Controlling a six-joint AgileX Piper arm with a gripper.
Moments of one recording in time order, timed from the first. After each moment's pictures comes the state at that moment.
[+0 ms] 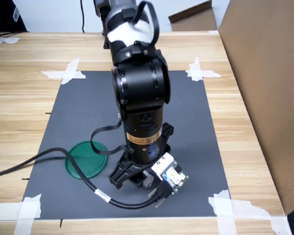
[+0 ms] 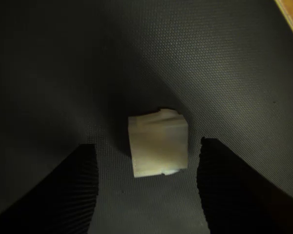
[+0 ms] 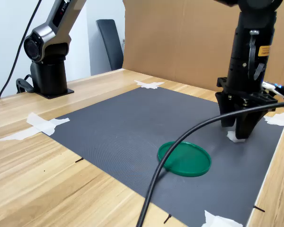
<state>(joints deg) 14.0 129.1 -112.4 -2.9 63.7 -35.5</state>
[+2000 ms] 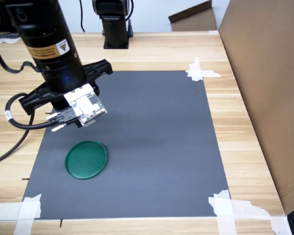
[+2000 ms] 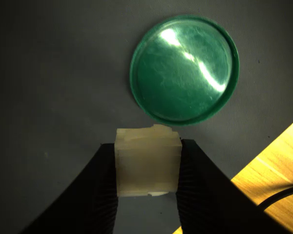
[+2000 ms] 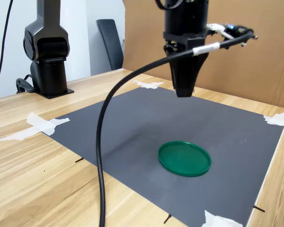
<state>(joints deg) -2.8 107.5 -94.8 3.3 68.3 -43.7</state>
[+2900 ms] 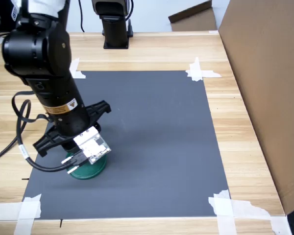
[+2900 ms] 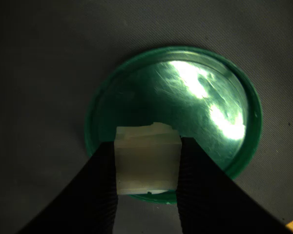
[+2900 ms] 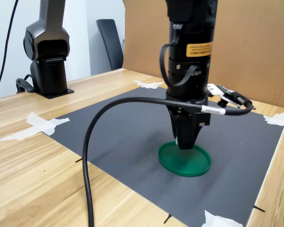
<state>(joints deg) -2.8 116.9 -91.8 1.6 56.7 -49.0</state>
